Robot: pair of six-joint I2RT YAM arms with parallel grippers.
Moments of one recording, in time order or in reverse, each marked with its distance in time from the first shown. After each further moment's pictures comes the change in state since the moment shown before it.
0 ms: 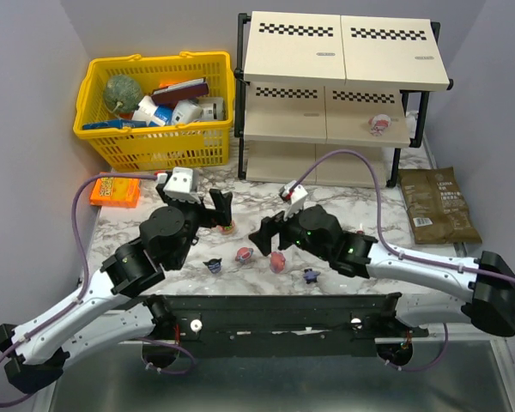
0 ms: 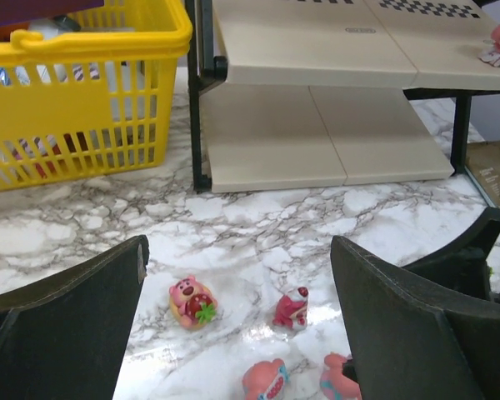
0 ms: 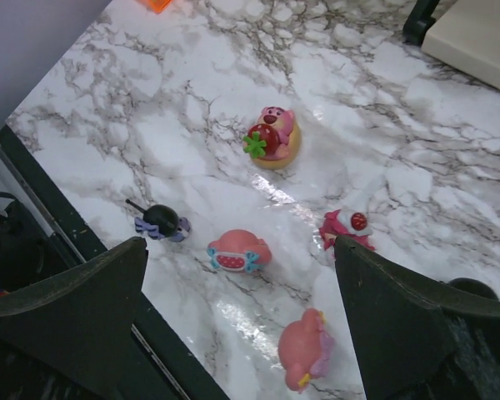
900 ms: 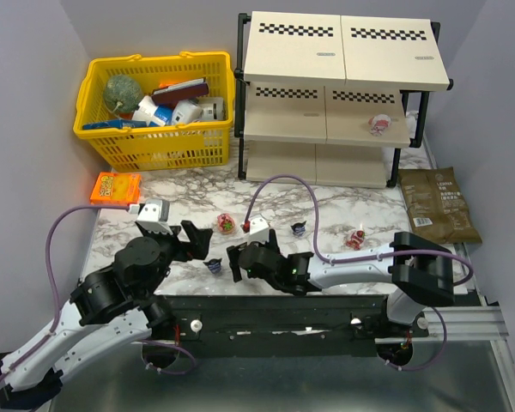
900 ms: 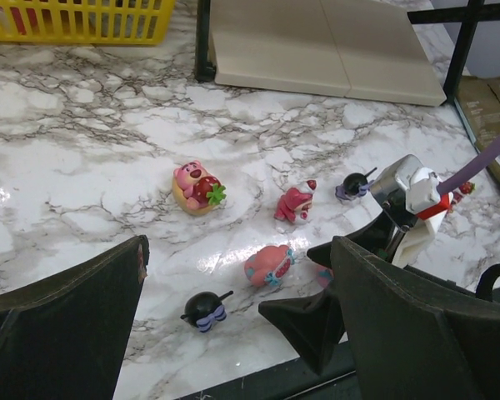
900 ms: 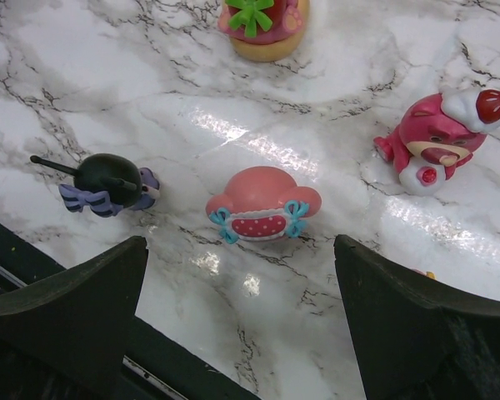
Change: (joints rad) left arm 0.000 -0.356 -0.116 -0.433 0.087 -0.267; right arm 0.274 0.466 0.165 -0.083 0.365 0.292
